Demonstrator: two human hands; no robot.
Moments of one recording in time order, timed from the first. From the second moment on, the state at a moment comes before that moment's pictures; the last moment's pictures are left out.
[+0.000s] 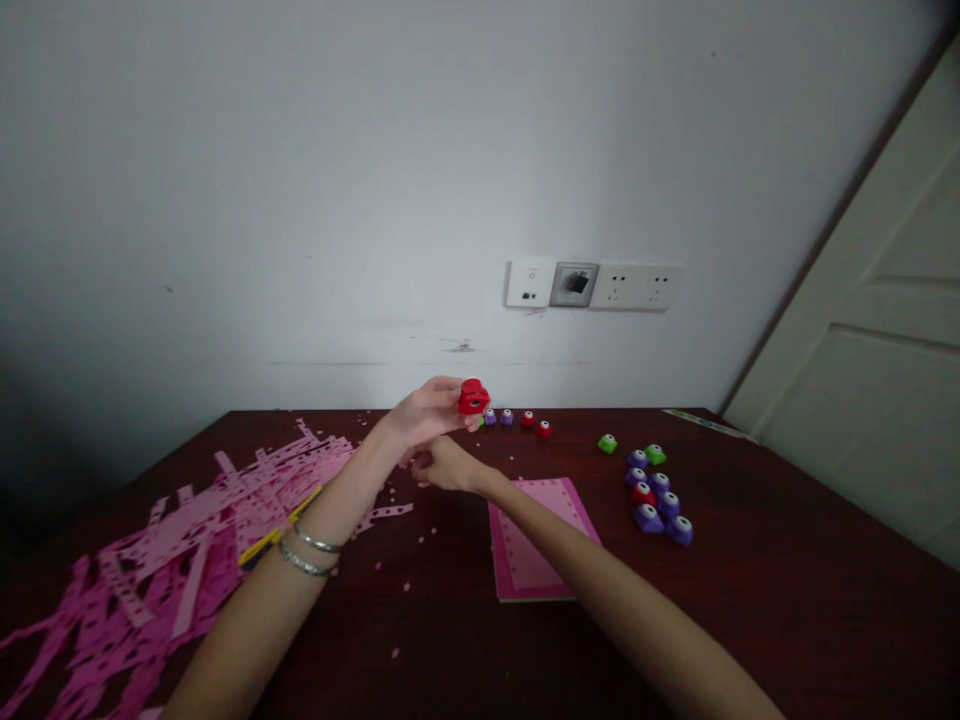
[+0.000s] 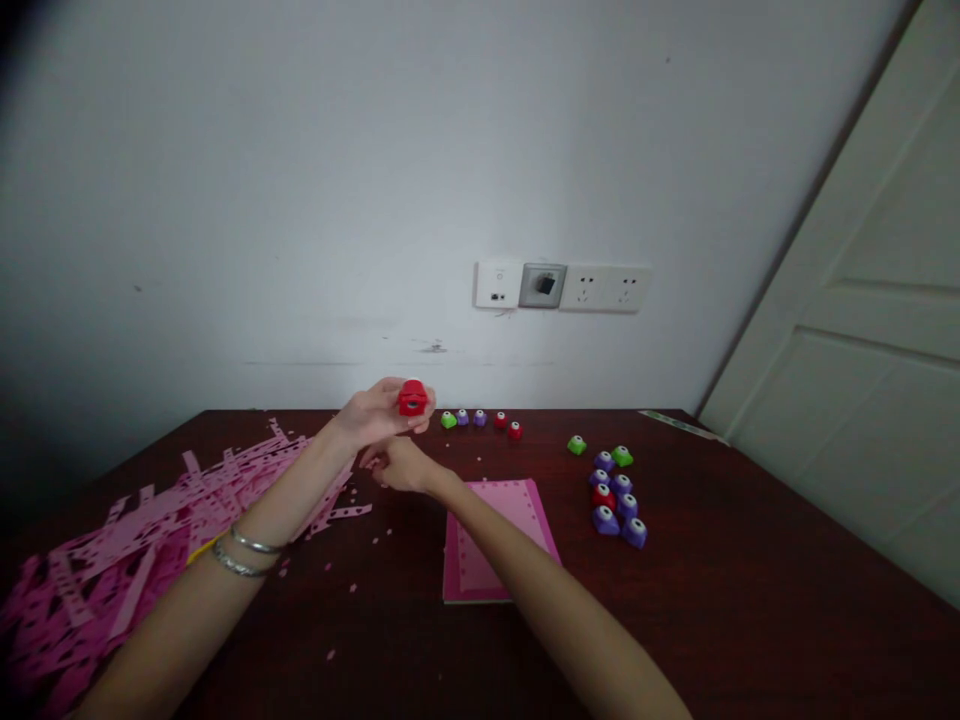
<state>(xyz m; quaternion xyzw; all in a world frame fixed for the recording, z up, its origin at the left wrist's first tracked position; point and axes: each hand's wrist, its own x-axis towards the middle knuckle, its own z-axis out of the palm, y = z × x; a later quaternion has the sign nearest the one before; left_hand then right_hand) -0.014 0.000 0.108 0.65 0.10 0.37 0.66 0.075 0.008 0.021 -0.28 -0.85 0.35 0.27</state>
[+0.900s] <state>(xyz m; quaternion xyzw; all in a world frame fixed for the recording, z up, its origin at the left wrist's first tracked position) 0.085 0.078 -0.002 0.87 0.49 0.08 0.00 0.363 0.011 0.016 -0.68 -0.73 0.00 0.06</state>
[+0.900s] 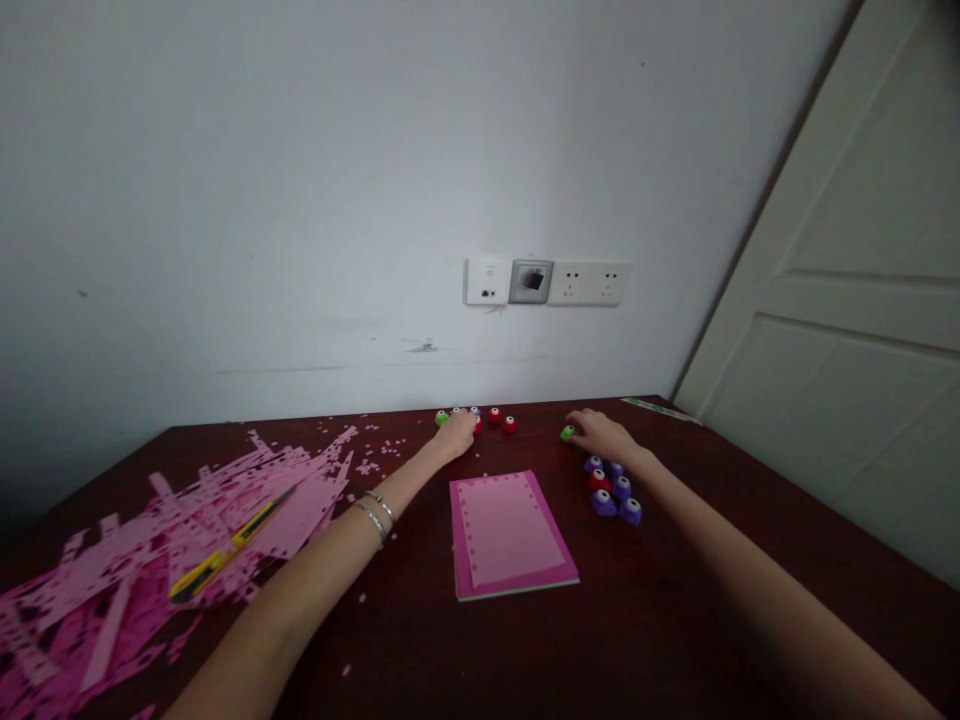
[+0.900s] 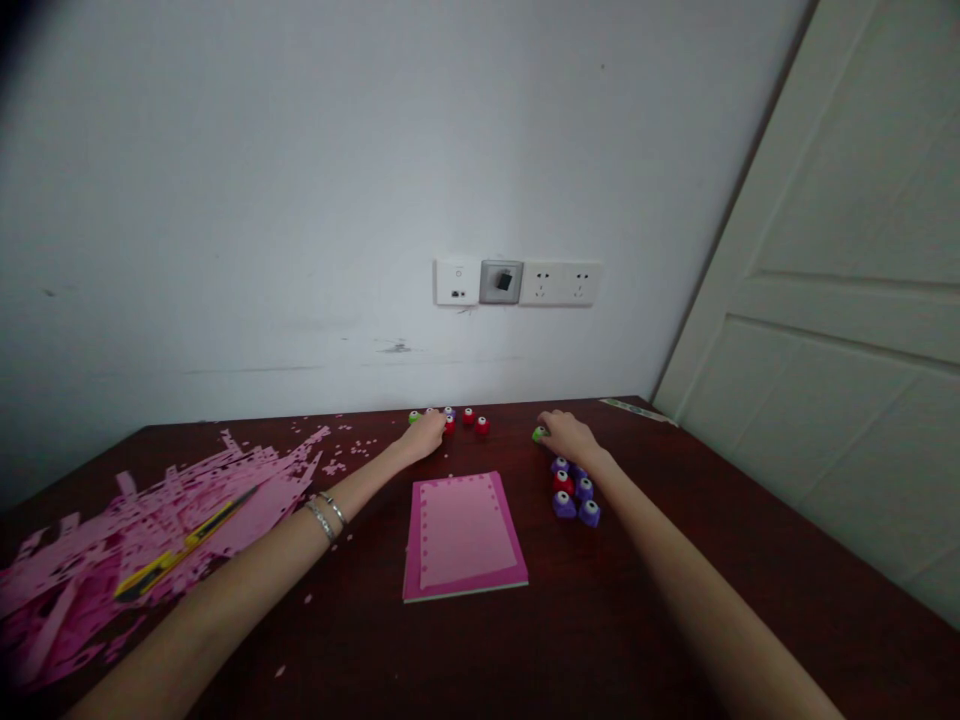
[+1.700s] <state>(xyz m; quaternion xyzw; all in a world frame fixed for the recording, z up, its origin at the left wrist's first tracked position) 0.056 0.052 0.001 0.90 0.37 0.22 0.11 0.346 0.036 0.021 -0.53 -0.71 0.37 0.28</state>
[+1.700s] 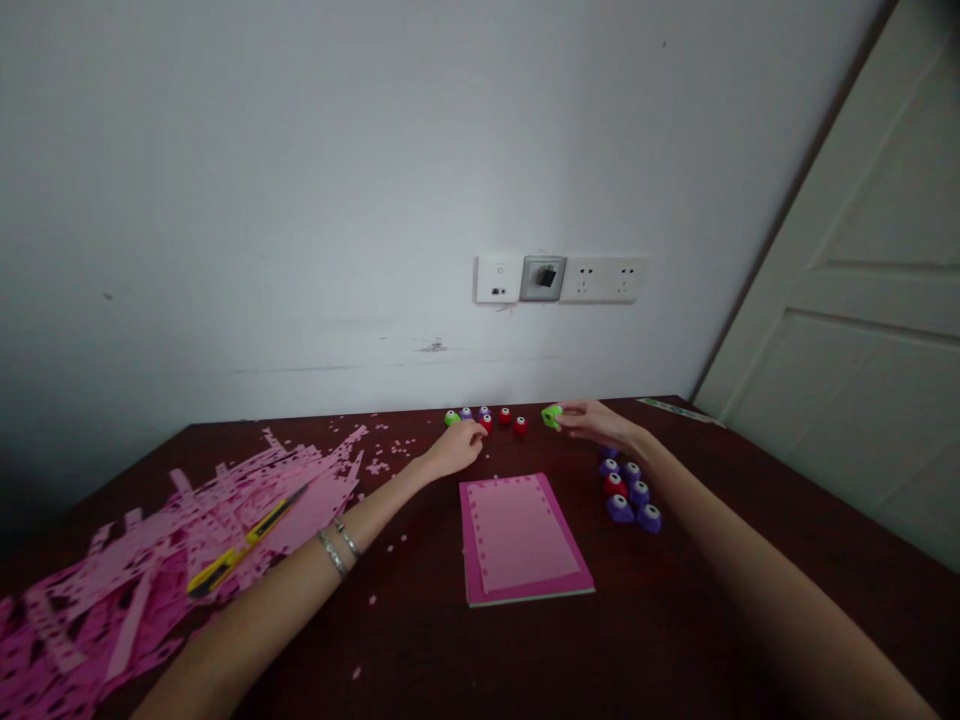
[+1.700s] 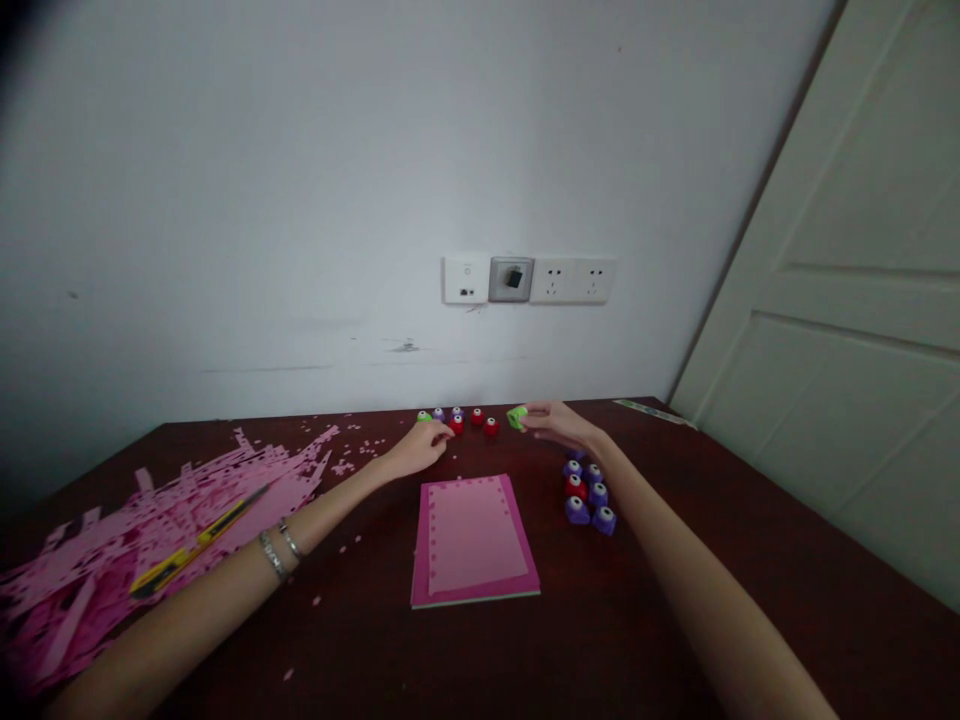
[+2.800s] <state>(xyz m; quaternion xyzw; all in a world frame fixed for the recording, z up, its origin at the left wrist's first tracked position) 0.064 0.102 -0.001 0.77 0.64 0.09 -0.01 0.391 0.034 0.038 -0.75 -0.66 0.04 0.05</state>
